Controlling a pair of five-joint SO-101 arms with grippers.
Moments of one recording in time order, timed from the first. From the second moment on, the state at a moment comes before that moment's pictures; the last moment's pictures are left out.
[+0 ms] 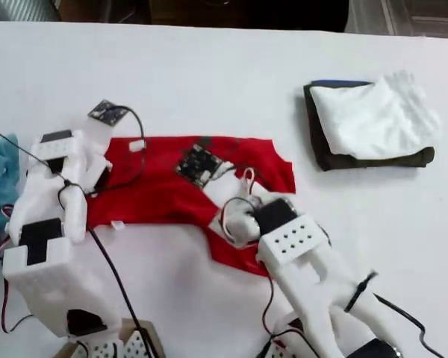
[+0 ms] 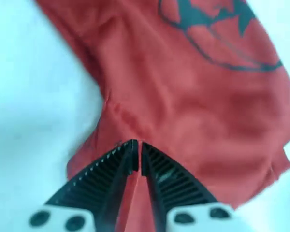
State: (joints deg) left arm -21.0 16.8 18.2 57.5 -35.9; right arm -33.8 -32.7 53.3 49.1 27.1
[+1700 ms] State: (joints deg) left arm -21.0 16.8 18.2 57.5 -35.9; right arm -39.5 -29.9 59.8 62.9 27.1
